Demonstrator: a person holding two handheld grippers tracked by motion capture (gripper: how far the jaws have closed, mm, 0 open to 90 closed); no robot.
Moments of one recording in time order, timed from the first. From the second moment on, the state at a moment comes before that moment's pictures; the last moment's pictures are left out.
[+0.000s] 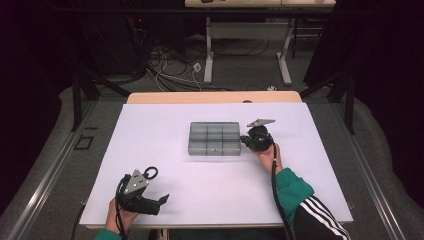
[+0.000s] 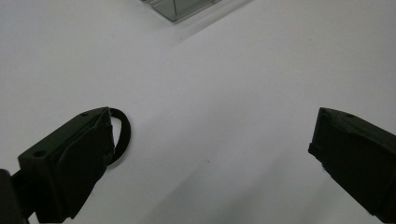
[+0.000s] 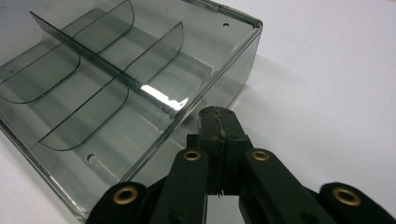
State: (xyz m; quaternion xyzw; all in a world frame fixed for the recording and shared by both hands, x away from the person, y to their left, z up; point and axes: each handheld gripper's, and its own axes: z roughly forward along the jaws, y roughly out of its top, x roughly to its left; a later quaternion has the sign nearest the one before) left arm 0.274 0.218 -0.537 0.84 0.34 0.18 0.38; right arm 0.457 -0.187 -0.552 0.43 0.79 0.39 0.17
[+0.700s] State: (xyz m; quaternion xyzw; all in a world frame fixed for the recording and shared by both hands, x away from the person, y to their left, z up) left arm 0.274 0.220 -0.537 0.83 0.35 0.18 0.39; right arm 0.458 -0.190 -0.538 0.43 0.80 0.38 0.20
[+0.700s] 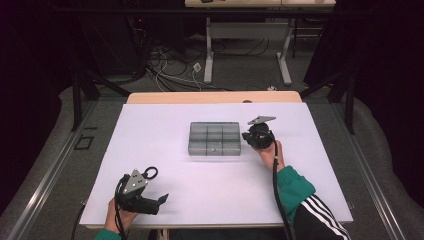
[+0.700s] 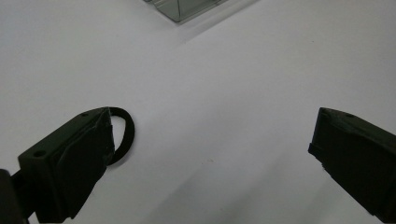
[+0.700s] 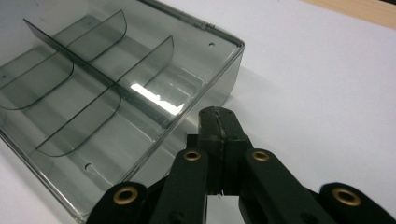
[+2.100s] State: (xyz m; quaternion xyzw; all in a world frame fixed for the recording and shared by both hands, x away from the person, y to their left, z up) left arm 0.274 0.220 -0.538 0.84 0.34 0.18 0.39; right arm 0.520 -0.127 -0.508 0.40 0.81 0.37 0.19
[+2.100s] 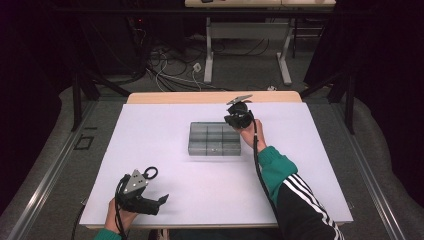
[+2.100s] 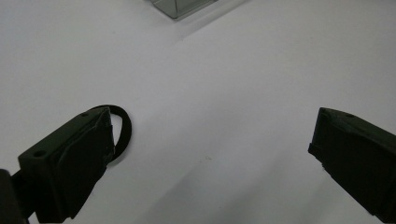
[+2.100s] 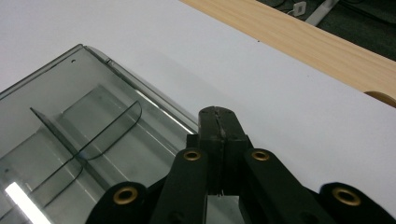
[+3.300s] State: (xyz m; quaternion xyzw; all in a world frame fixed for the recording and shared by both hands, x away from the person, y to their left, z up) left arm 0.273 0.219 -0.539 0.84 0.34 0.17 0.39; right arm 0.543 -0.095 -0.524 0.42 0.82 0.33 0.19
